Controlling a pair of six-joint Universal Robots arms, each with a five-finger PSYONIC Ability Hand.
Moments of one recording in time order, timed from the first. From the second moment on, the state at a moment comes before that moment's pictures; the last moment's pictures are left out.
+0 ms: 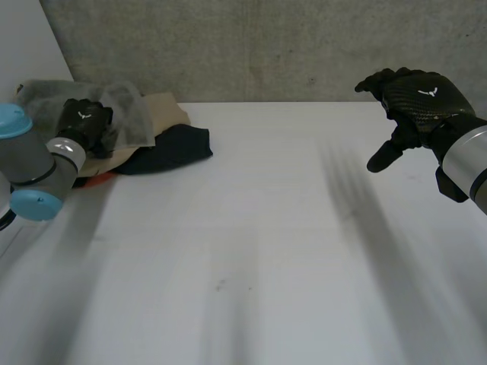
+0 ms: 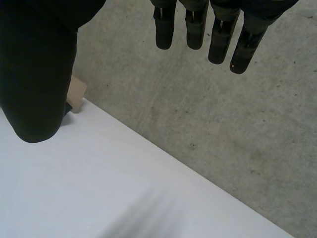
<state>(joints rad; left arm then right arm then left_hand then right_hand) 4.64 -2.46 -0.94 3.39 -1.37 3.66 1.81 -1.47 1.51 0.02 1.31 2.96 0.58 0.57 0.57 0.58 0.40 0.19 0.22 0.21 0.23 0.06</state>
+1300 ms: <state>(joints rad) 3.81 -2.02 -1.33 3.33 -1.53 3.28 1.81 -1.44 1.44 0.03 1.32 2.88 0.19 0.21 0.21 0.21 0.04 0.19 0.22 0.21 0.23 0.06</state>
